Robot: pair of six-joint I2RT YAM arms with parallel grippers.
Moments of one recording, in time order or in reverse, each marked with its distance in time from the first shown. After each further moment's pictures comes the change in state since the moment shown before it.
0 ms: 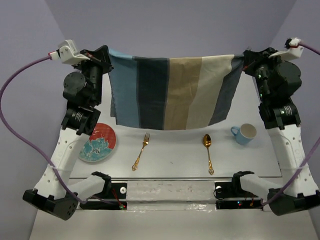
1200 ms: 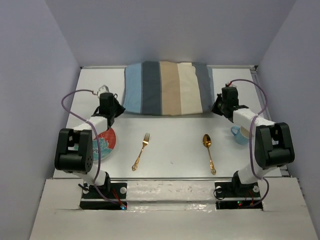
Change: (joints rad) left arm 0.266 0.460 -0.531 0.122 0.309 -0.182; right arm -0.019 0.501 -0.491 0.143 -0.089 0.045
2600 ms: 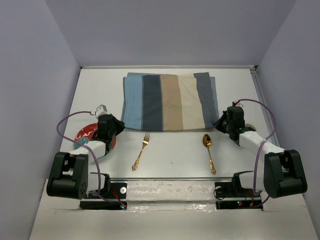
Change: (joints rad) left arm -0.026 -0.245 -0.464 0.205 0.005 -0.087; right arm 0.000 -0.307 -0.415 0.060 -0.024 0.116
